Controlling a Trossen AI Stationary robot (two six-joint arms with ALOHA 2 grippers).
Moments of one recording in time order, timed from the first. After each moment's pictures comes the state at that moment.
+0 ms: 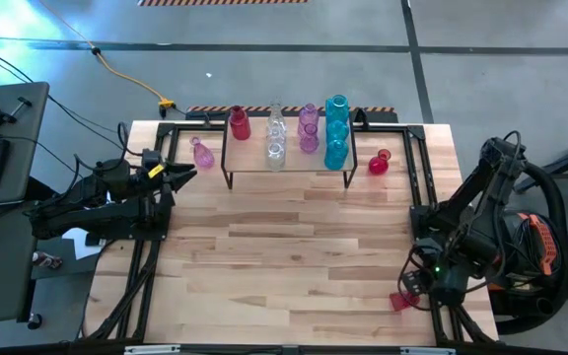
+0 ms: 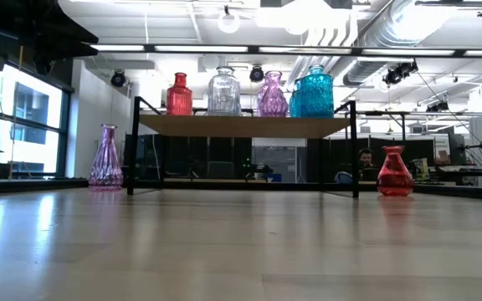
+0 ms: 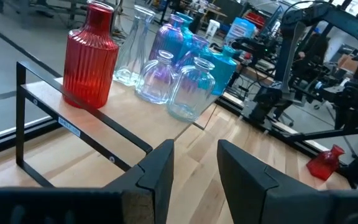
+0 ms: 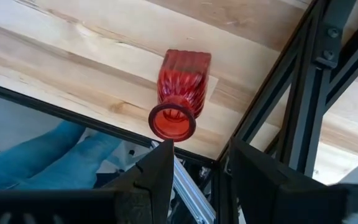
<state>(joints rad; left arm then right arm) 0.21 0.10 0.46 -0.52 -0.21 -0.39 1.06 1.17 1.04 -1.14 -0.08 2.30</state>
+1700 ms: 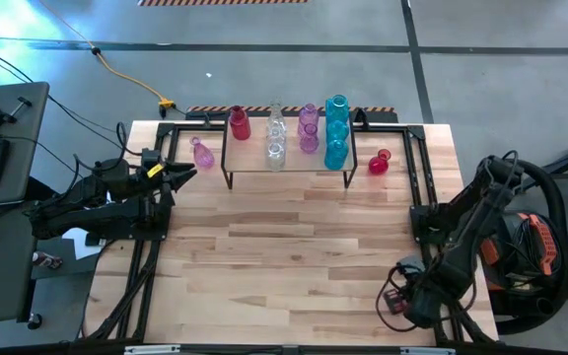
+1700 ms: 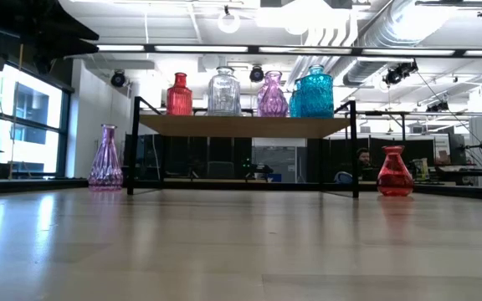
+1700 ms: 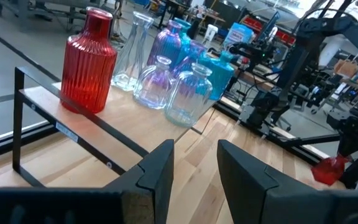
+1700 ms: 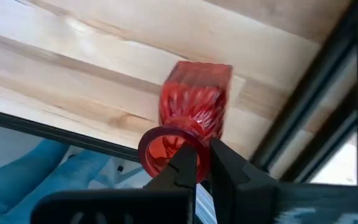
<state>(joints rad) 0.21 0.10 0.46 -0.50 -0.21 -0.39 0.99 1.43 1.11 -1.05 -0.12 2.26</state>
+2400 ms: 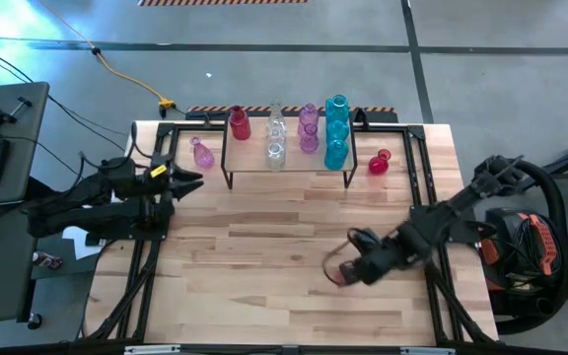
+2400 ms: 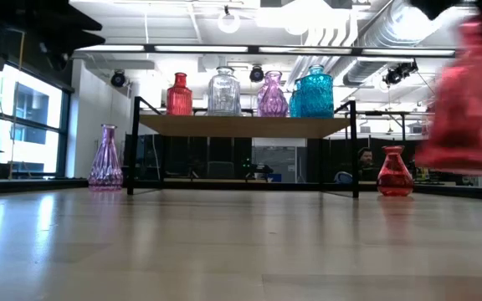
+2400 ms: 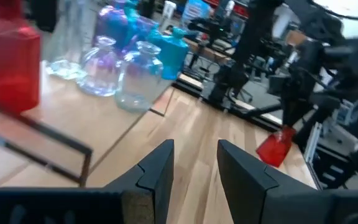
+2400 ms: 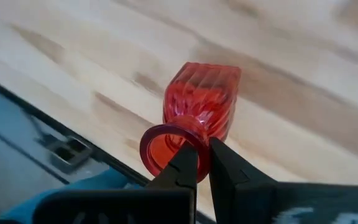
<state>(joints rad) 0.21 0.19 0.46 -0.43 0.00 -0.34 0.58 1.43 1.13 -0.86 0.05 1.75</state>
